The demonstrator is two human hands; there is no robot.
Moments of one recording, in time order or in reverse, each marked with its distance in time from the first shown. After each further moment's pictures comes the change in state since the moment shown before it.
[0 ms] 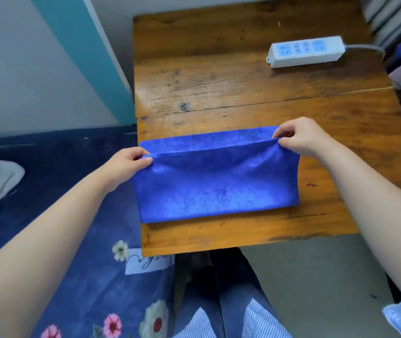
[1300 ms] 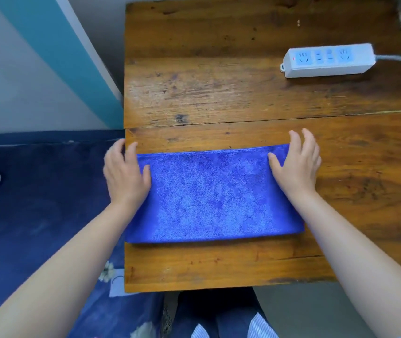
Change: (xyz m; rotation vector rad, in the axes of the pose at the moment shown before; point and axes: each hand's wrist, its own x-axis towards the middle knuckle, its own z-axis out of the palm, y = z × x) left_hand 0.060 0.001 0.047 0.517 0.675 0.105; right_hand 0.052 0.017 0.060 -0.152 0.421 0.121
